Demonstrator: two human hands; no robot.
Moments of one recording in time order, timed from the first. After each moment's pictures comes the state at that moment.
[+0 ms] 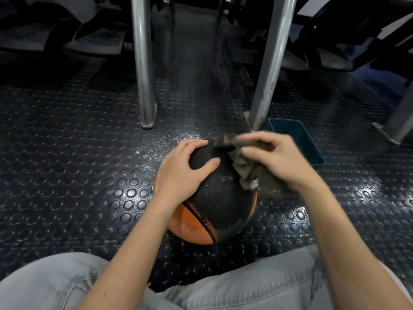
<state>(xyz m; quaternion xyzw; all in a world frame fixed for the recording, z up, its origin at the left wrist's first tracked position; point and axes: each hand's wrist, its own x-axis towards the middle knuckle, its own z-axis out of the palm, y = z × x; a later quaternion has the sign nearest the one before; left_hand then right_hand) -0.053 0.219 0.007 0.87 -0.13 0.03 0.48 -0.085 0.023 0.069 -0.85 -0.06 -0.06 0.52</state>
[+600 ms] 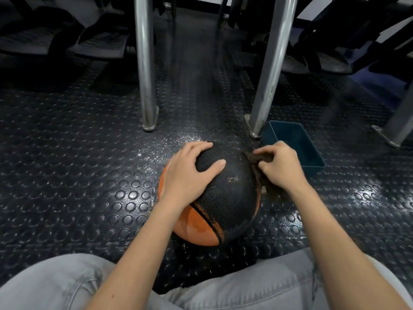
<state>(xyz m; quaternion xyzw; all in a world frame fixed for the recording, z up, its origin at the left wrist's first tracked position) -0.056 0.214 0.012 0.87 -0.14 0.03 0.46 -0.074 0.009 0.041 -0.96 0.12 -0.10 0.23</state>
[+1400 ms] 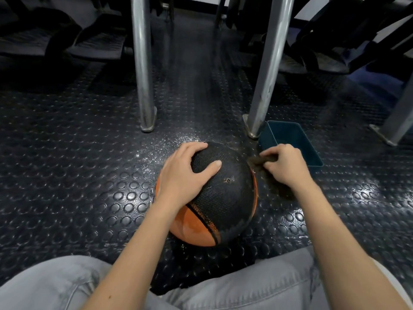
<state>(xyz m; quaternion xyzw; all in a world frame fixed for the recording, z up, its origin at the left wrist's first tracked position) -0.055 0.216 0.010 0.87 -0.15 0.05 0.47 -0.075 -0.004 0.047 -0.96 0.15 -0.07 0.21</state>
